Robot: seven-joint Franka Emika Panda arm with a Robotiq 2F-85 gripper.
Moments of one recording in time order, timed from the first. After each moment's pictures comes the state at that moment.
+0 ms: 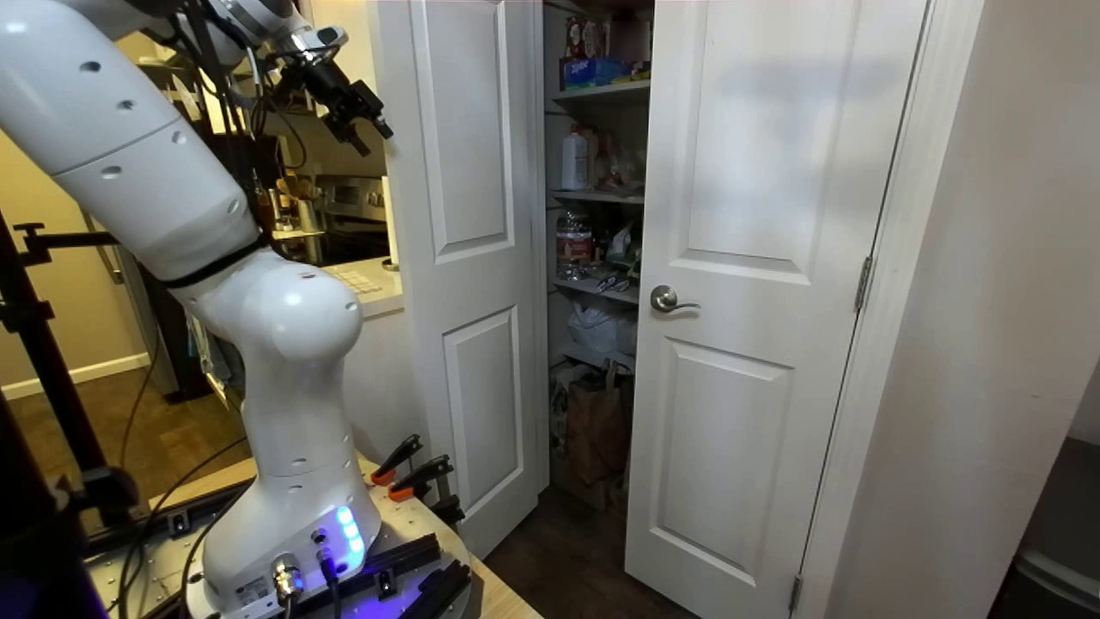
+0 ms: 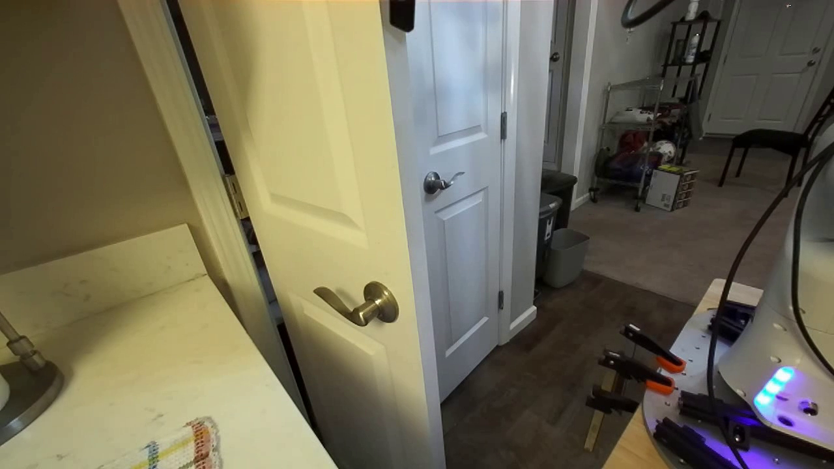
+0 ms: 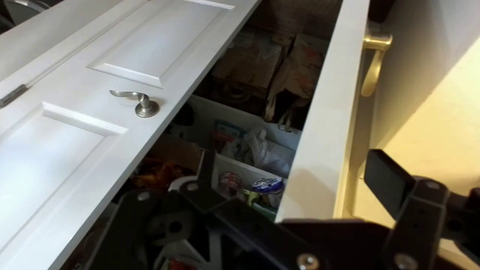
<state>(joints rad) 0.14 -0.47 0.75 -1.91 -0.27 1.71 0.70</state>
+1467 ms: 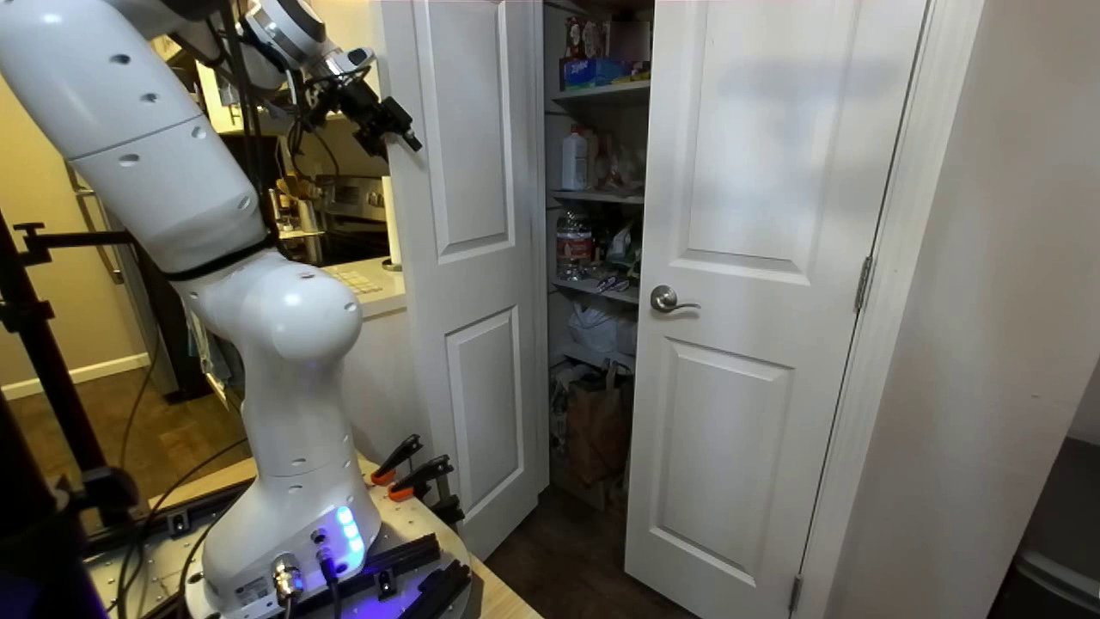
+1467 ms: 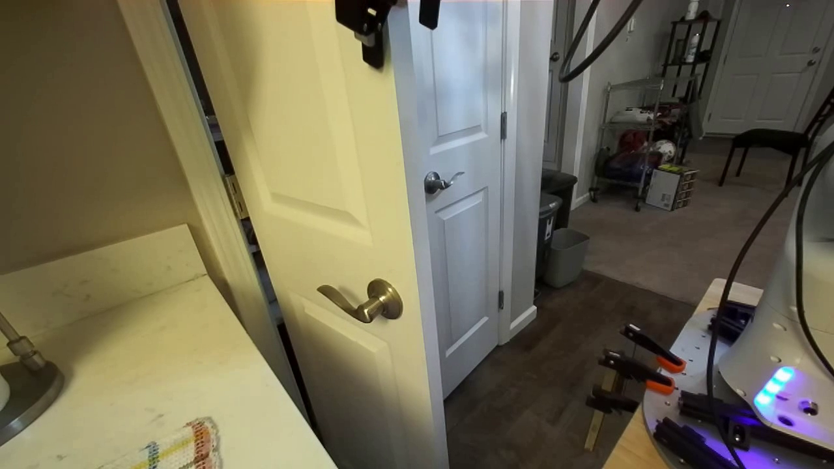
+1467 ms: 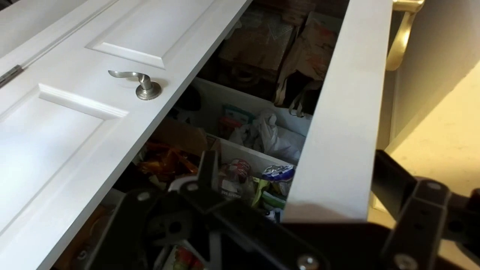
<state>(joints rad) 0.12 -0.38 0.73 -1.95 -0.40 1.82 0.75</state>
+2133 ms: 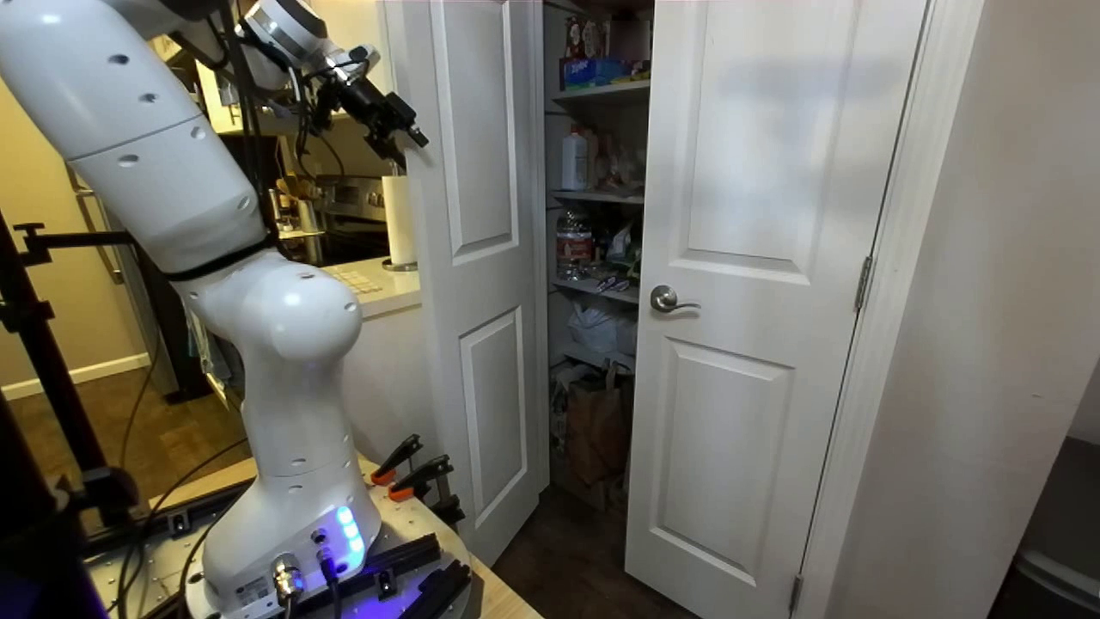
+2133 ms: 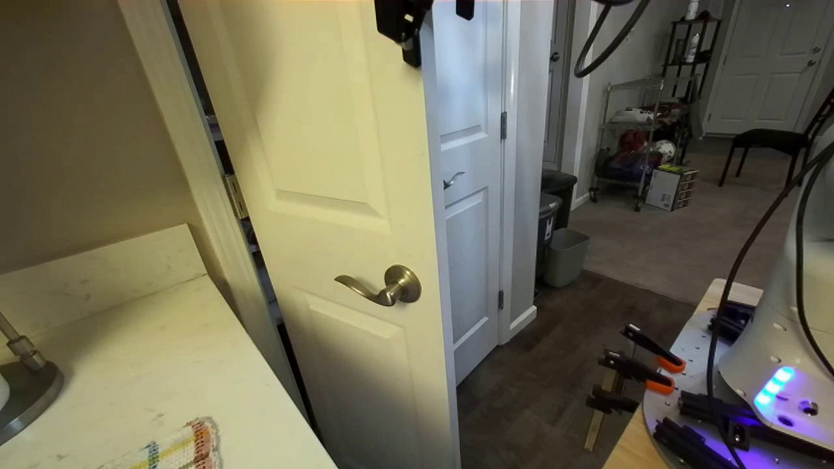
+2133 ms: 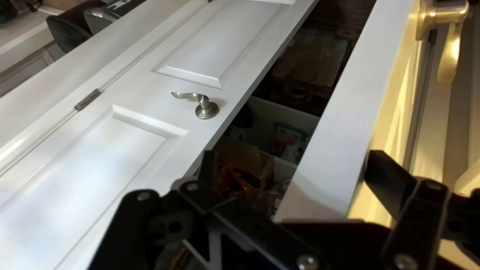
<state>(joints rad) 0.12 -0.39 0.73 -1.95 -0.48 1.66 0.81</state>
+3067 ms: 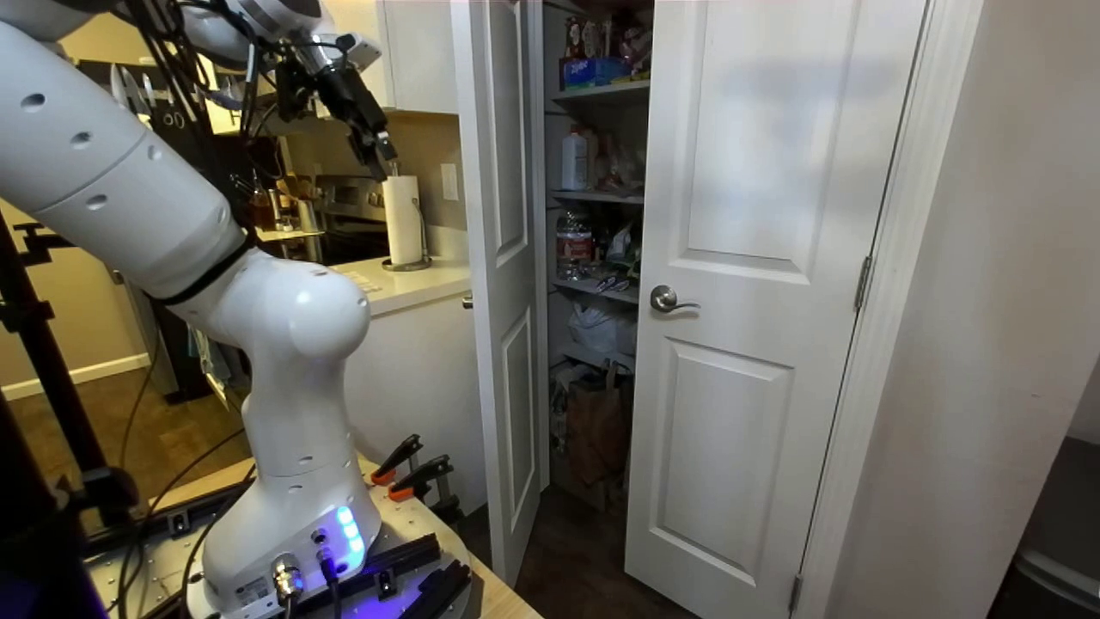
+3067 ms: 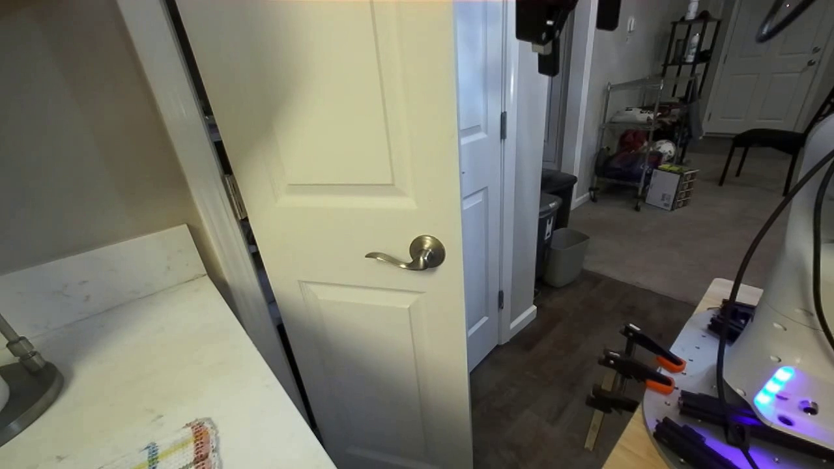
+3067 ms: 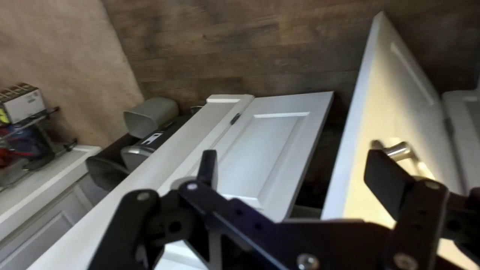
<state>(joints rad) 0.27 -0.64 0.51 -2.13 -0.19 1.41 0.83</state>
